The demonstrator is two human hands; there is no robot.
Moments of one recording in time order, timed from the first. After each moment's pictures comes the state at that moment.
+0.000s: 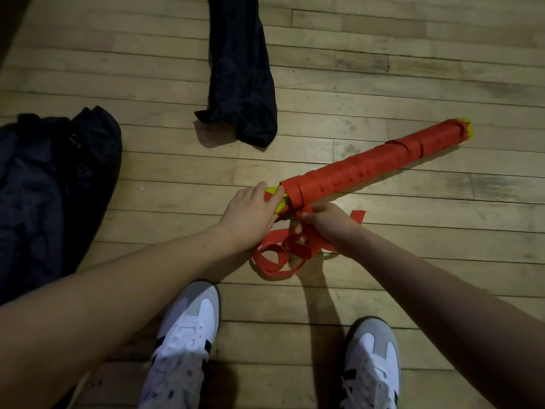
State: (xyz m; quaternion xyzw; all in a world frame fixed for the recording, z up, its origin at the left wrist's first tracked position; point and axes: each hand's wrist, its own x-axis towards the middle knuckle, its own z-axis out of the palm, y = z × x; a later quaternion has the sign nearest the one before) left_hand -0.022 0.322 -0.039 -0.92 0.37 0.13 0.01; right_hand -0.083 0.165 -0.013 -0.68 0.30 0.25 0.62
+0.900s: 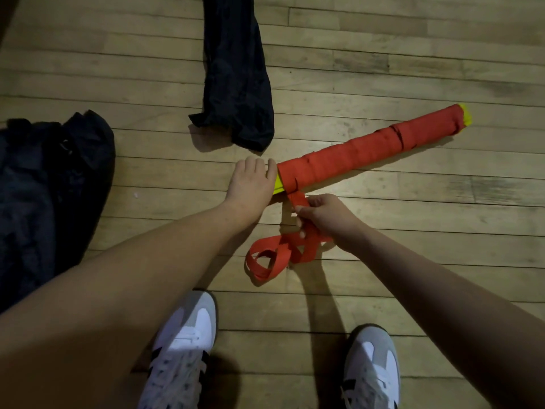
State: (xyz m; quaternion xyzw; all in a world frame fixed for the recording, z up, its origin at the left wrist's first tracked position) left_hand 0.021 0.287 -0.039 -0.93 0.32 0.07 0.18; right_hand -0.065 0.153 -0.010 -0.71 0.28 0.24 0.61
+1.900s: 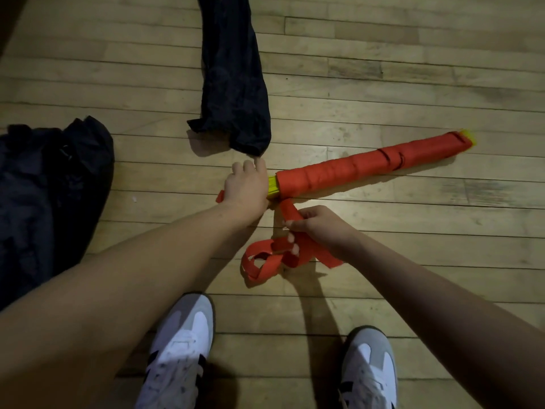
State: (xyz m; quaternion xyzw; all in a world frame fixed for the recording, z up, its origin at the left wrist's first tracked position) left_hand 0.025 0.281 -0.027 -0.96 0.23 0.15 0.05; right_hand -0.076 0.161 0.006 -0.66 0.27 0.30 0.63
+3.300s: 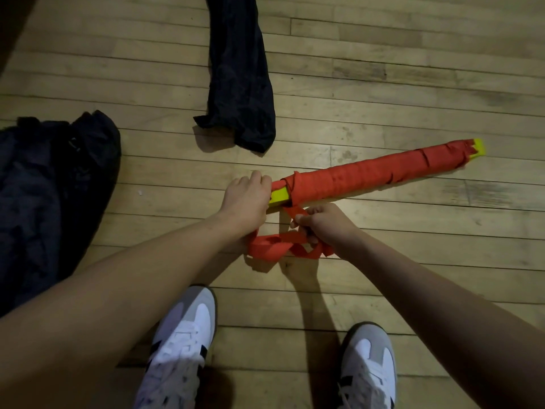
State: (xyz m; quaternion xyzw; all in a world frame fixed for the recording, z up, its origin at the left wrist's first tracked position) left_hand 0.000 0.302 -0.022 -0.95 0.28 0.14 0.00; right_hand -0.082 0.165 0.006 -0.72 0.28 0.23 0.59
